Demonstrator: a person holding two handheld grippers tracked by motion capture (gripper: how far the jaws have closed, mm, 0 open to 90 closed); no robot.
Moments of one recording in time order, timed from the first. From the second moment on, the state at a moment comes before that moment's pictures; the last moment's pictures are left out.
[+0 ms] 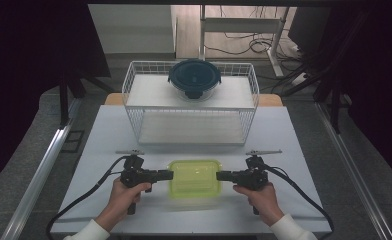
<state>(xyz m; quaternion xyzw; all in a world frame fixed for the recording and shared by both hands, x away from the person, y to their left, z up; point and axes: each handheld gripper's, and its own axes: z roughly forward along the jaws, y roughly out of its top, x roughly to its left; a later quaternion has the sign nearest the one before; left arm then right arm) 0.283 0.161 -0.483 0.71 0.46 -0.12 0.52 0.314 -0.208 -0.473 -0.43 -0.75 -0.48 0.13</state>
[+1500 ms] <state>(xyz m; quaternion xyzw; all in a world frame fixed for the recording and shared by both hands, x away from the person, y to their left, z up) 0.316 0.163 -0.371 0.71 0.40 -0.05 0.57 0.341 -0.207 -0.360 -0.36 -0.76 -0.53 0.03</state>
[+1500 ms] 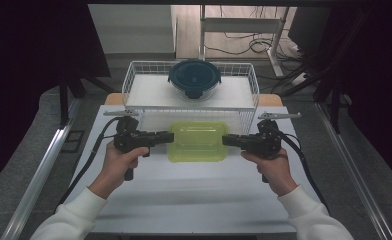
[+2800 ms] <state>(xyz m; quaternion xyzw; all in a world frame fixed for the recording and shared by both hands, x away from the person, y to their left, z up) 0.394 0.173 -0.265 0.71 0.37 -0.01 0.60 0.414 -0.198 -0.251 -0.34 -0.75 -0.56 0.00</state>
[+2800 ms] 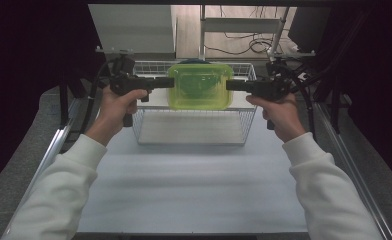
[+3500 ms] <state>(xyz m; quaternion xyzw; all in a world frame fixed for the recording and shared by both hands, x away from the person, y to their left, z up) 0.455 0.190 -0.255 0.70 0.41 -0.04 0.59 0.476 -0.178 -0.230 -0.38 -0.75 -0.55 0.03</state>
